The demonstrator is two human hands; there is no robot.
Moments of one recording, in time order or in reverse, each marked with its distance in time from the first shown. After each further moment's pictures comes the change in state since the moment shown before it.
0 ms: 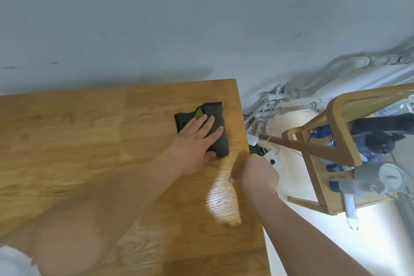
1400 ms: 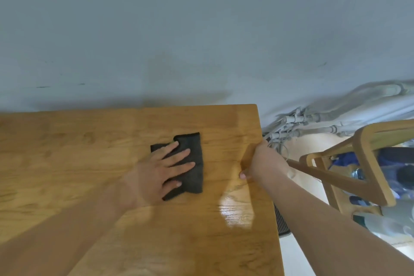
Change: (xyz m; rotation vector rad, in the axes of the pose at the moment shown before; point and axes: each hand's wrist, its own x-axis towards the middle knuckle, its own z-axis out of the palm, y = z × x) left_hand -0.066 -0.126 0.033 0.057 0.048 0.083; right_hand 0.057 -0.068 -0.063 -0.131 -0.147 0.008
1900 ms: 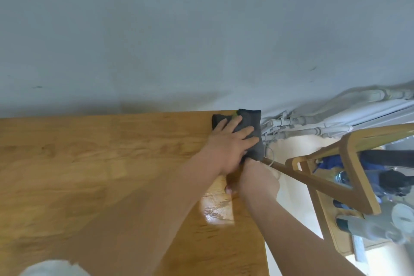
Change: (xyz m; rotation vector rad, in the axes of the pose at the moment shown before) left_hand 0.211 0.102 -0.067 -0.105 0.081 0.048; right_hand 0.009 0.006 0.005 0.004 0.061 0.017
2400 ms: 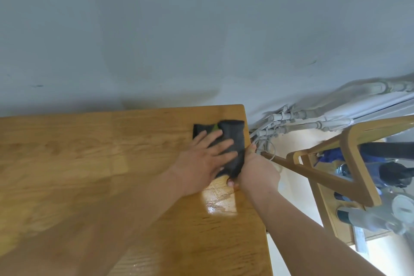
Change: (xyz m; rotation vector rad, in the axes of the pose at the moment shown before) left_hand -0.078 -0.028 0.025 0.049 0.046 0.052; right_hand 0.000 -0.001 -0.001 -0.014 0.007 -0.054
